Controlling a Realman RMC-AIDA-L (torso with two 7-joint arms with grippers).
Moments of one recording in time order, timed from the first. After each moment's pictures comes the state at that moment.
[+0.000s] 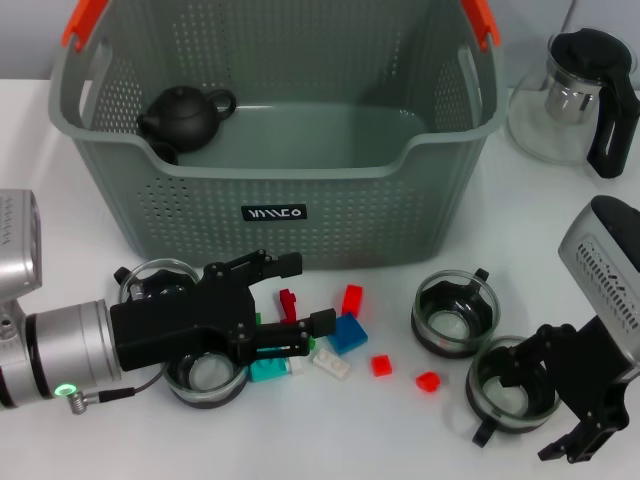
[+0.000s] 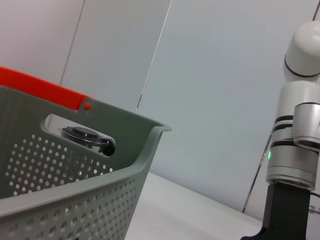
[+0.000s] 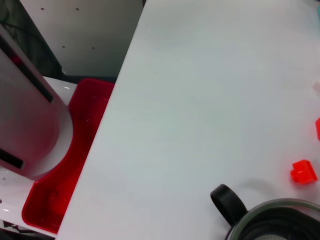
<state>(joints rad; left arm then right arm) -0.43 -2.16 0.58 0.48 1.97 1.65 -1.15 0.66 2.10 -1.26 -1.06 -2.59 -1.75 1.39</state>
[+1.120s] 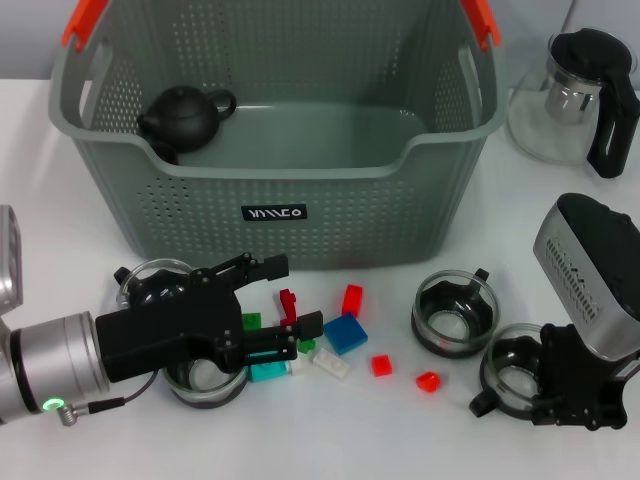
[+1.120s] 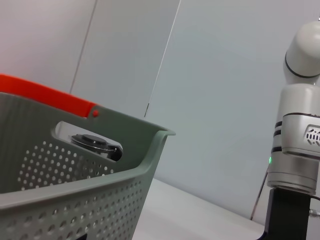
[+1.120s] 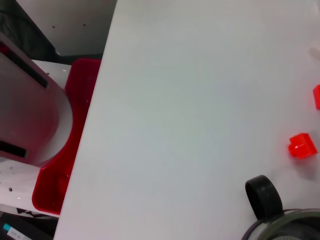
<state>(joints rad) -0.40 -2.16 0.58 0.46 1.93 1.66 -1.10 0.68 2.10 -1.34 -1.07 -2.63 -1.74 1.55</state>
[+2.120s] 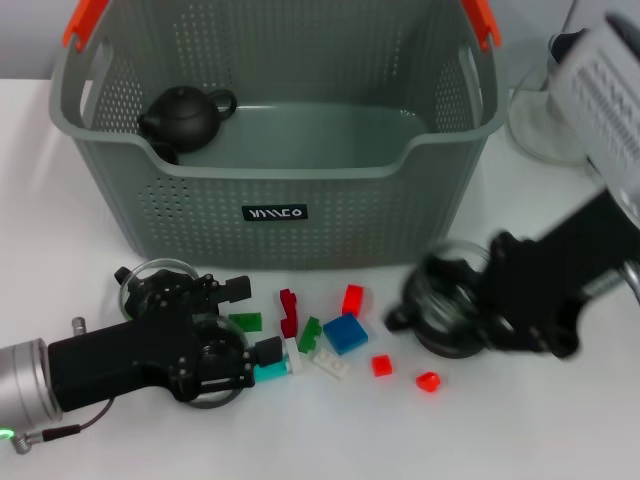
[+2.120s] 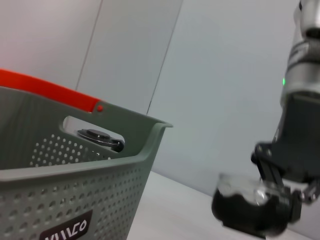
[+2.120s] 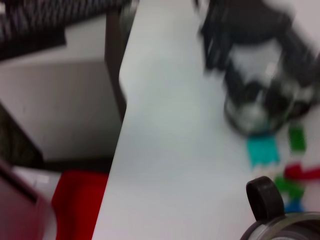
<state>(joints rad) -0.33 -2.11 0.58 0.47 1.93 1.73 -1.08 0.75 2.10 -1.20 -1.37 -2.35 -1.98 1.79</state>
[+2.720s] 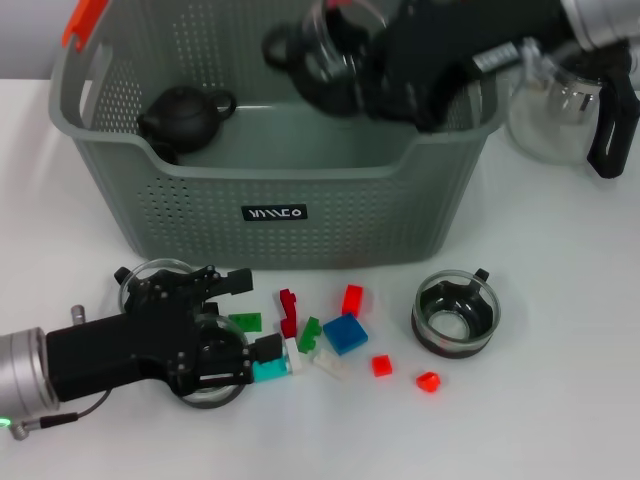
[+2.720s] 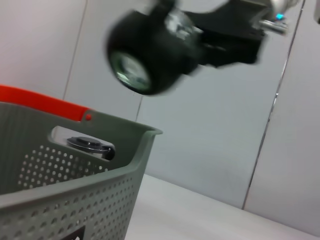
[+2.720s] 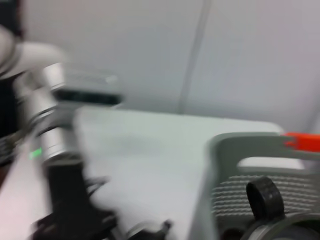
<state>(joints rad) -0.36 -2.10 0.58 0.47 1.94 1.75 -1.06 0.94 2.09 -0.97 -1.24 -2.17 -1.69 1.86</state>
